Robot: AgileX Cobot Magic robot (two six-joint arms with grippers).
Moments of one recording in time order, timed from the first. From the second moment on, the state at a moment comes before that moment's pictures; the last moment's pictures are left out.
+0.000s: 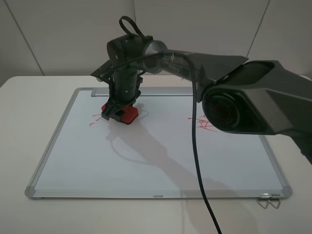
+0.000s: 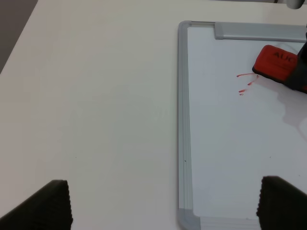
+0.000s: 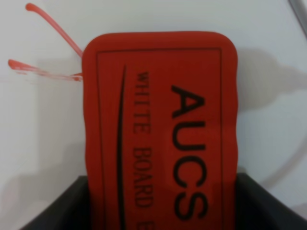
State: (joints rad) left arm 0.01 -0.01 -0.50 0.00 1.06 -0.02; right arm 0.73 2.65 -2.36 -0.07 1.10 -0.26
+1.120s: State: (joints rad) left arm 0.01 -0.01 -0.50 0.00 1.06 -0.02; right arm 0.85 2.65 -2.36 -0.05 1.10 -0.26
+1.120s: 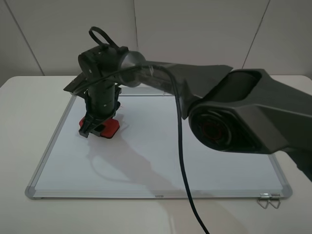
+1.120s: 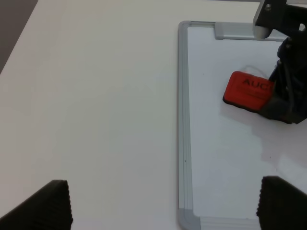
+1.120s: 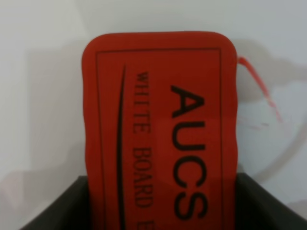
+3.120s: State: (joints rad) left arm 0.01 -0.01 -0.50 0.00 1.06 -0.02; right arm 0.71 2.69 -2.42 -0.04 1.09 -0.23
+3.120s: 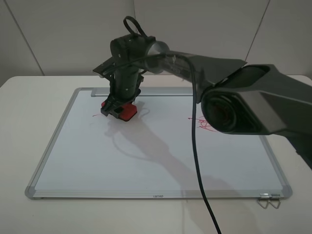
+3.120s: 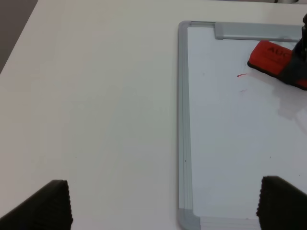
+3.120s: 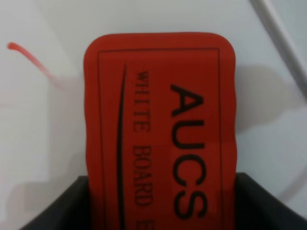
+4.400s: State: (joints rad) left arm 0.01 -0.01 -0.50 0.00 1.06 -0.02; right arm 0.80 2.69 -2.43 -0.04 1.13 -0.23
